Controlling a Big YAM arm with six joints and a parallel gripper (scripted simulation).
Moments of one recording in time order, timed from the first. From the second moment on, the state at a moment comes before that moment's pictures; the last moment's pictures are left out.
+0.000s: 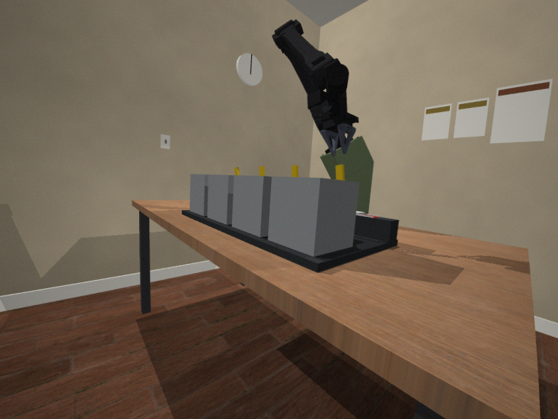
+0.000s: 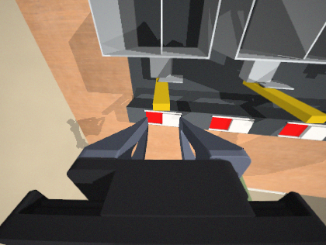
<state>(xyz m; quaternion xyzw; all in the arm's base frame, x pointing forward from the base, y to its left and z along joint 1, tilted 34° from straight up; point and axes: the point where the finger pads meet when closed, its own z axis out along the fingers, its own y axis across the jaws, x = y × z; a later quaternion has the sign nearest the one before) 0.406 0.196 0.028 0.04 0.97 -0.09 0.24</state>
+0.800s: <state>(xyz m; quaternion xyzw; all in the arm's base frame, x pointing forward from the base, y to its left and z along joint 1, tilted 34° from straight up) 0.412 0.197 0.027 0.04 0.96 -0.09 0.25</state>
